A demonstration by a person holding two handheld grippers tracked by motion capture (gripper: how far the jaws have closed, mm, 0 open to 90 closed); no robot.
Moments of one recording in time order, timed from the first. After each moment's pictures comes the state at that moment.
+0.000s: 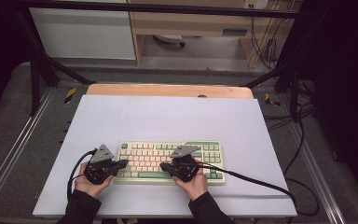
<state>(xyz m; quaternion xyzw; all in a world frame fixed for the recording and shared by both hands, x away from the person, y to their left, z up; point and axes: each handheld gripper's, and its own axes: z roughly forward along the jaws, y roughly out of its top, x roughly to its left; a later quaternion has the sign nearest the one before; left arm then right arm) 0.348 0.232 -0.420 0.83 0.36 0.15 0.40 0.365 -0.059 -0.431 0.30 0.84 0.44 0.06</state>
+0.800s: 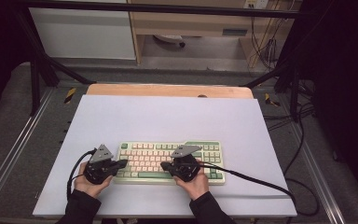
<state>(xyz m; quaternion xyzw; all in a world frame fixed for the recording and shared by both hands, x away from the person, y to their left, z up) 0.348 0.233 -0.419 0.83 0.36 0.15 0.41 0.364 -0.063 -0.425 0.30 0.84 0.45 0.07</state>
